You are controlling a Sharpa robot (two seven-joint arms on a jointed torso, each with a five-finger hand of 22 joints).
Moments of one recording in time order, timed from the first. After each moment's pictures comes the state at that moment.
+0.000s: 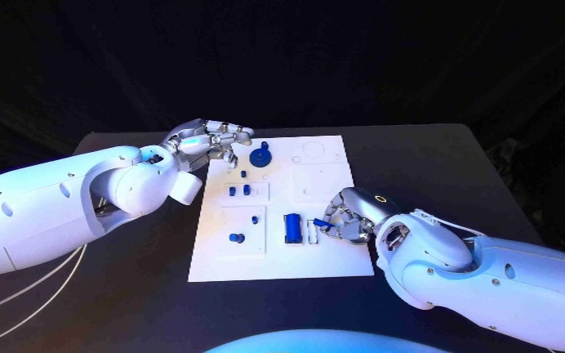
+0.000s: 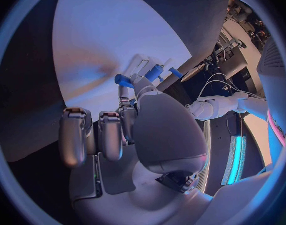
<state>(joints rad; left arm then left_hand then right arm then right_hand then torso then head) 1.17 -0.99 0.00 1.60 -0.07 -0.12 0.18 1.36 -0.11 0.42 0.03 0.10 1.01 0.18 0.16 0.15 1.03 0.10 0.37 0.20 1.21 0.02 0.98 0.49 0.17 1.20 0.09 0.74 0.66 1.02 -0.86 -0.12 1.84 -1.59 -0.45 -0.58 1.37 -0.05 0.09 0.15 0.41 1.13 0.06 0.20 0.36 1.45 -0.03 1.28 1.42 1.46 -0.09 1.51 1.31 0.03 1.46 0.02 1.43 1.31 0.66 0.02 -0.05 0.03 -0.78</state>
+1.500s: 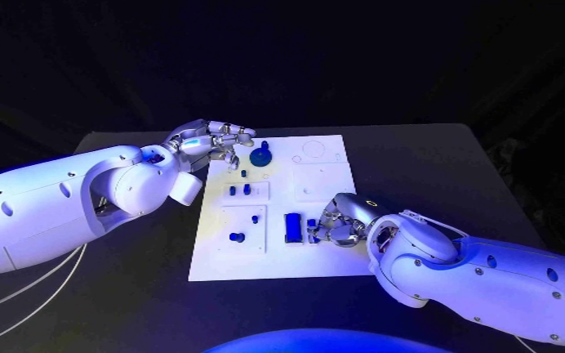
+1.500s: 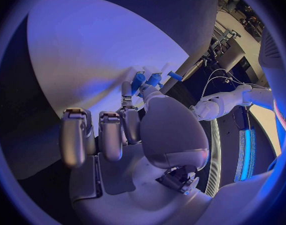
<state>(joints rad) 1.17 -0.99 0.00 1.60 -0.08 -0.11 0.17 1.37 -0.10 0.42 0.02 0.10 1.00 0.18 0.16 0.15 1.02 0.10 0.38 0.20 1.21 0.02 0.98 0.49 0.17 1.20 0.09 0.73 0.66 1.01 -0.81 -0.12 1.80 -1.46 -0.42 -0.58 1.17 -0.07 0.10 0.28 0.39 1.16 0.03 0.25 0.39 1.46 -0.03 1.32 1.31 1.46 -0.09 1.52 1.31 0.03 1.47 0.02 1.44 1.31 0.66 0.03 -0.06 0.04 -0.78</state>
